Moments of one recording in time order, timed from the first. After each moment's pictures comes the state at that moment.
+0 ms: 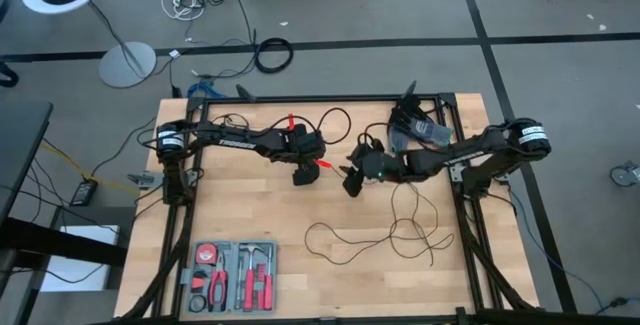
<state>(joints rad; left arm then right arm) 0.20 1.87 1.24 -0.52 -0.28 0.16 0.04 1.47 0.76 0.05 0.45 0.46</state>
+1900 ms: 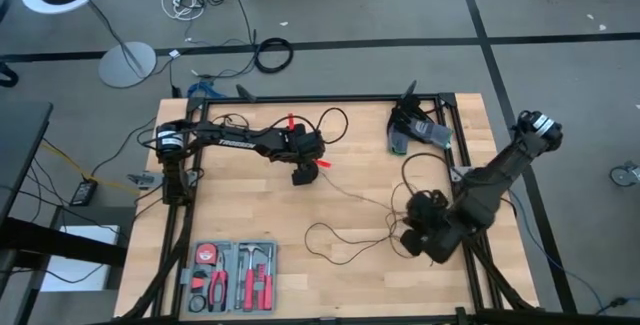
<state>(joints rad) 0.20 1.87 1.24 -0.53 -0.28 0.16 0.78 1.29 0.97 -0.98 0.49 1.44</state>
